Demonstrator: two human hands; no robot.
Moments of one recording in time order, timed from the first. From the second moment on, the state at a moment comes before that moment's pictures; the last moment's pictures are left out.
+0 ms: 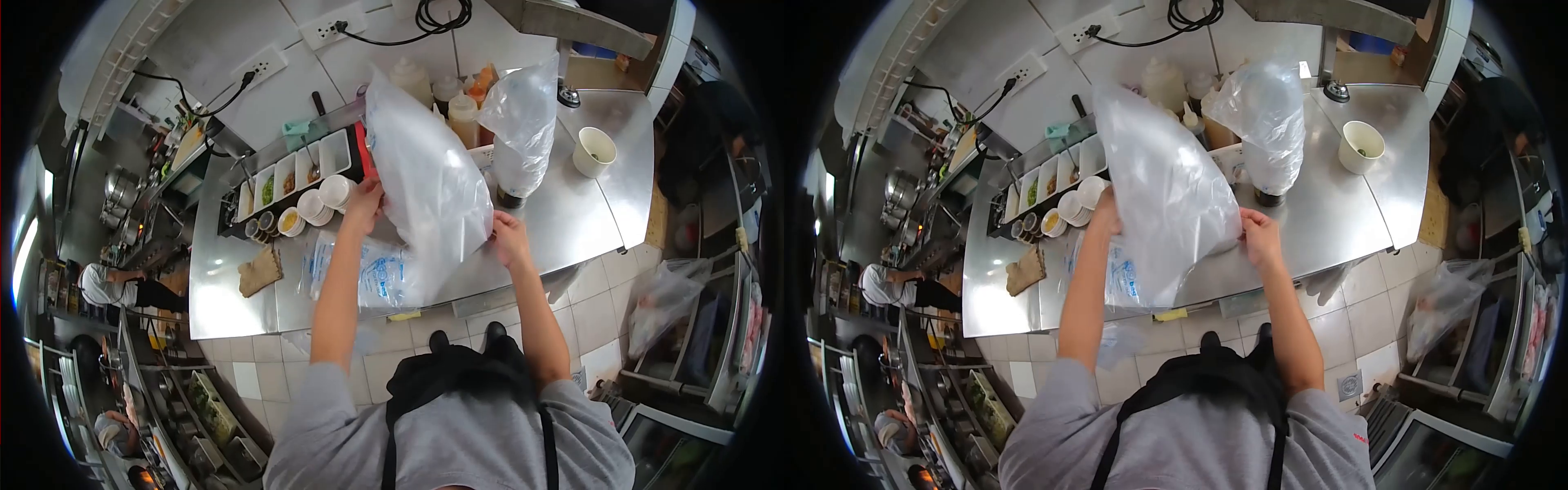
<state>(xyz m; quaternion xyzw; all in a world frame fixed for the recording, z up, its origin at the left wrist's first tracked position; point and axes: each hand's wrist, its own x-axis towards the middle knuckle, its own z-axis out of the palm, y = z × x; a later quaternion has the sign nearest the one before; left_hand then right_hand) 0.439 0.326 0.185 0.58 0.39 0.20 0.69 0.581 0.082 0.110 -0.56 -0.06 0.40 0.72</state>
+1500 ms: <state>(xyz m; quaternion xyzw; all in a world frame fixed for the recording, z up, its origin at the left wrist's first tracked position) 0.315 0.169 0.096 0.89 0.36 0.18 0.22 0.436 0.135 0.101 -0.73 -0.57 0.06 0.37</state>
